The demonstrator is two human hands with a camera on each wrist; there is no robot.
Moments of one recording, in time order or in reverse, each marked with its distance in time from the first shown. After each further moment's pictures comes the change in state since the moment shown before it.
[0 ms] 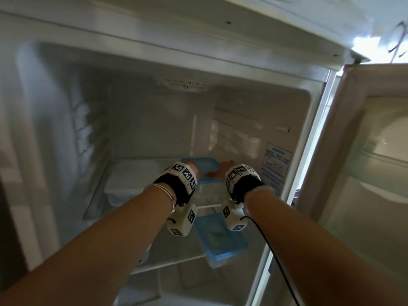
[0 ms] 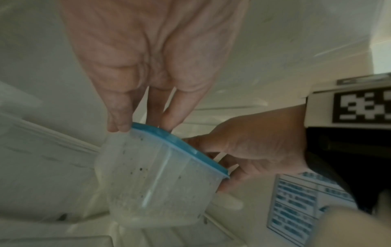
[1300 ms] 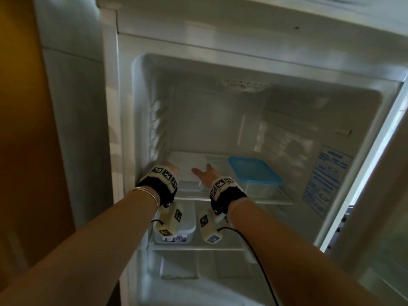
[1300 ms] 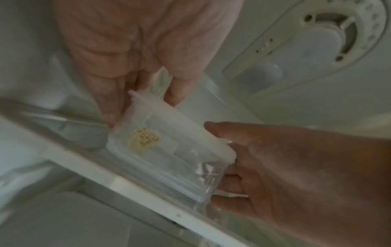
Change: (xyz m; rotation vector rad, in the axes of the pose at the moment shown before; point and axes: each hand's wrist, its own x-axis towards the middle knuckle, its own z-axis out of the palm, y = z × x) left_hand -0.146 -0.121 -0.038 -0.119 0.103 -0.427; right_hand -0.088 -0.148 0.036 0.655 -0.200 -0.239
